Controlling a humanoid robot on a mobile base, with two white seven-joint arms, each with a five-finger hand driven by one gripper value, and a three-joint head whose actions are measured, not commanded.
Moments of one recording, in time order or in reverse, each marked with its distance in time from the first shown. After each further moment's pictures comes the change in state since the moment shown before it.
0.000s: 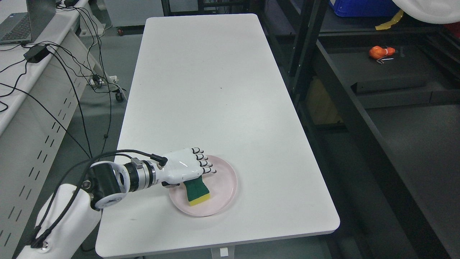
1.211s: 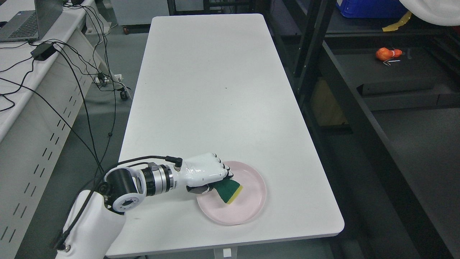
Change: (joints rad) left arm 0.060 -0.208 0.208 0.047 0.274 -0.016 -0.084; right arm 0.000 0.000 0.000 0.000 0.000 0.003 -0.003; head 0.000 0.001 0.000
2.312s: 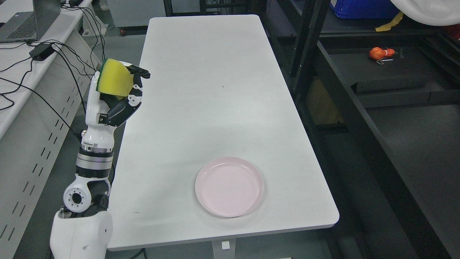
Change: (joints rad) left arm 0.107 -0.155 0.339 0.003 1.098 0.210 0.388; right arm 0.000 0.000 0.000 0.000 0.000 -0.003 0.004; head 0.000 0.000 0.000
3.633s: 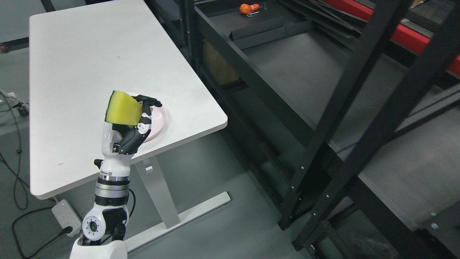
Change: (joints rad) left arm 0.148 -0.023 -0.085 -0.048 0.121 -0.001 0.028; right arm 0.000 0.000 0.000 0.000 0.000 0.000 0.000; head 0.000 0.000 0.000
